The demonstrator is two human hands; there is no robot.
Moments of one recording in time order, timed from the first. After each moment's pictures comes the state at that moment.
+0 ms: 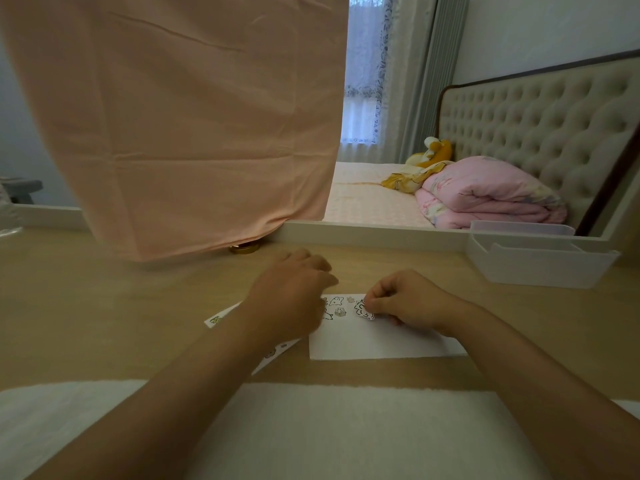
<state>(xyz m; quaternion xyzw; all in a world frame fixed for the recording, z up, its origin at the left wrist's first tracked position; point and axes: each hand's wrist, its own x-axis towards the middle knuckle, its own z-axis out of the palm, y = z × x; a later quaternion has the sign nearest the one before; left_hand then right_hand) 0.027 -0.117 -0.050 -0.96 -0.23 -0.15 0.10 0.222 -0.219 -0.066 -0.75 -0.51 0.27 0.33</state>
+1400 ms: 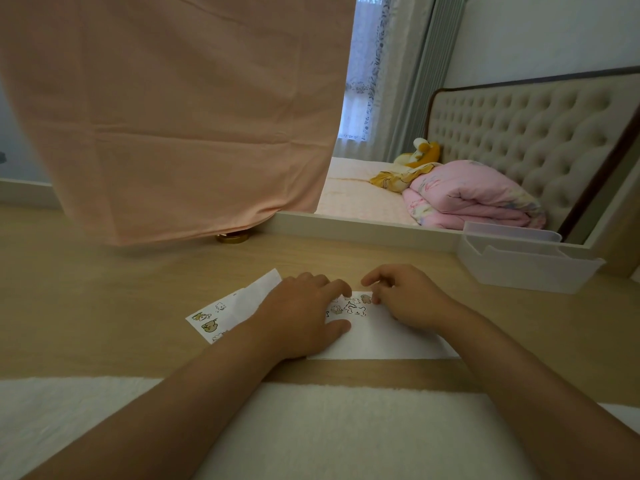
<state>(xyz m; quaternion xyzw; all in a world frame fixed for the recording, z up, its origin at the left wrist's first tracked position) 0.044 -0.113 -0.098 -0.96 -0.21 -0.16 -0.04 0.231 -0.209 -0.077 -0.79 -0.52 0.13 0.30</state>
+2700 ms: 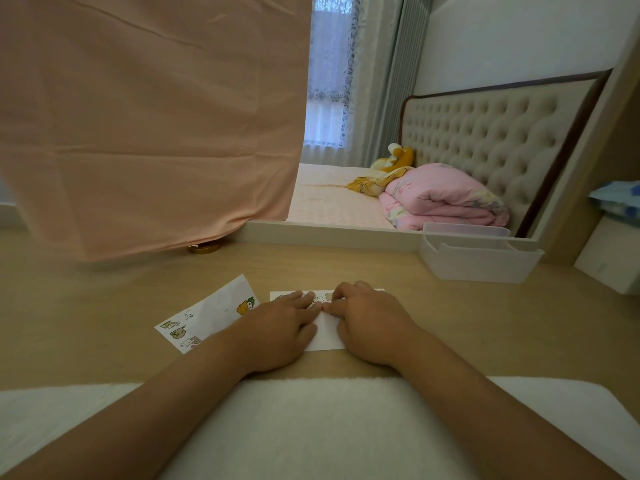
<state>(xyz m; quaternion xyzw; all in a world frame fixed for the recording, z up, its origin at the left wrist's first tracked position) 0.046 -0.130 -0.101 -0.98 -0.18 -0.05 -0.06 0.200 -0.250 -0.081 -0.75 -0.65 -0.07 0.04</state>
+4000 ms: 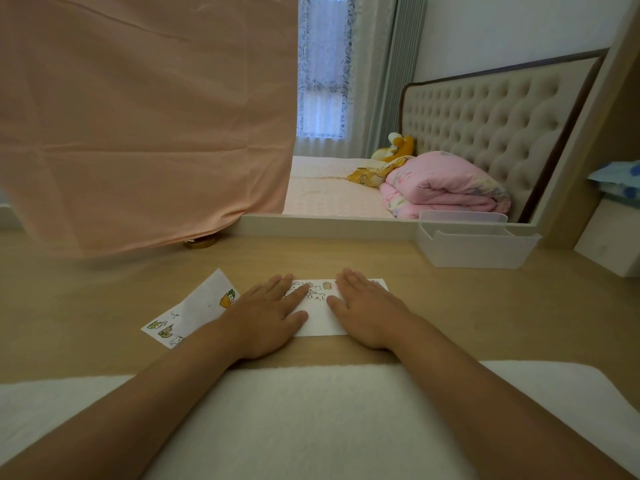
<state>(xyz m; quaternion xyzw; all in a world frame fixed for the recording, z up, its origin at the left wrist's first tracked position) 0.047 -0.125 -0.103 -0.96 -0.26 0.03 -0.06 0.219 -0.243 -0.096 -0.82 -0.56 0.08 0.05</state>
